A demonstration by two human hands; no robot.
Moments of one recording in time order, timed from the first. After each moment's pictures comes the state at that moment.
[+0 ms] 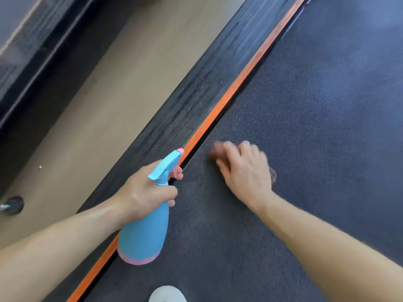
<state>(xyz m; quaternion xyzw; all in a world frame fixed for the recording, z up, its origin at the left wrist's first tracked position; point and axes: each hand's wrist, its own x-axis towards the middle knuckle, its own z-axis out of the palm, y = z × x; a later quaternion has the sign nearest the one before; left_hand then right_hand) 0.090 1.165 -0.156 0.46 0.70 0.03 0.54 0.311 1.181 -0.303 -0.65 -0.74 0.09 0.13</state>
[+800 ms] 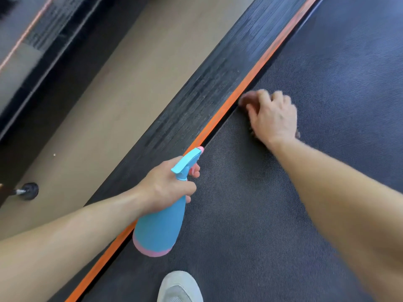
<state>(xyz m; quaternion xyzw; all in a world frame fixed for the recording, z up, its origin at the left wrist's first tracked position) 0.088 1.150 -0.157 0.46 0.70 -0.03 0.54 0.326 1.283 -0.309 -0.70 -0.70 0.05 0.12</state>
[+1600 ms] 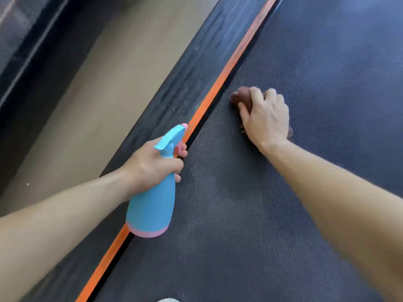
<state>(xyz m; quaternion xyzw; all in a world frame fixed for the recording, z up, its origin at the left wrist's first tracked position) 0.117 1.215 -0.177 0.46 0.70 0.04 0.54 0.365 1.284 -0.308 -0.75 -0.64 0.06 0.15</state>
